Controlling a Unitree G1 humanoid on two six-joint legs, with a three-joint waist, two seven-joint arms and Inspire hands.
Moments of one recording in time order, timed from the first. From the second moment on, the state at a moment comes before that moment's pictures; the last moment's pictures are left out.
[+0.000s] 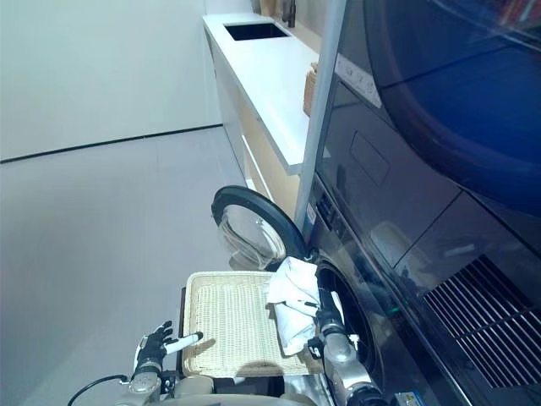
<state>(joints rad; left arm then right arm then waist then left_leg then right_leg) -0.05 0.17 -0.18 1.23 -0.21 -0.26 0.28 -0.05 -0.20 0.33 0.73 0.24 -0.11 -0.22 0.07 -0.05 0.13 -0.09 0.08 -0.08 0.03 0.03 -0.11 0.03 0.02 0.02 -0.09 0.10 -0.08</state>
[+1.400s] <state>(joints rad) -0.12 0.18 -0.32 0.97 -0.41 -0.32 0.30 -0.65 -0.04 -0.15 0.91 1.23 -0.47 -0.40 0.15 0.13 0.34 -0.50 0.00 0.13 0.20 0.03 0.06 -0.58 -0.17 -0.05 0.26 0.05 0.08</state>
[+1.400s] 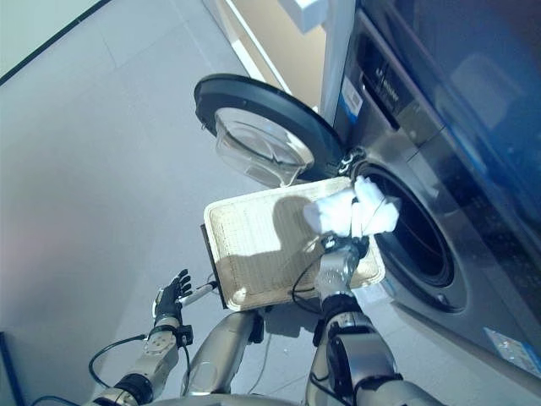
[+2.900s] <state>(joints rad) -0.10 0.18 -0.37 0.89 -0.45 -0.36 0.27 -1.05 -0.57 -0.27 0.97 1.14 -0.57 -0.64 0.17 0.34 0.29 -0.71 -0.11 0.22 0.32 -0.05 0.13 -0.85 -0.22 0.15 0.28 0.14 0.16</state>
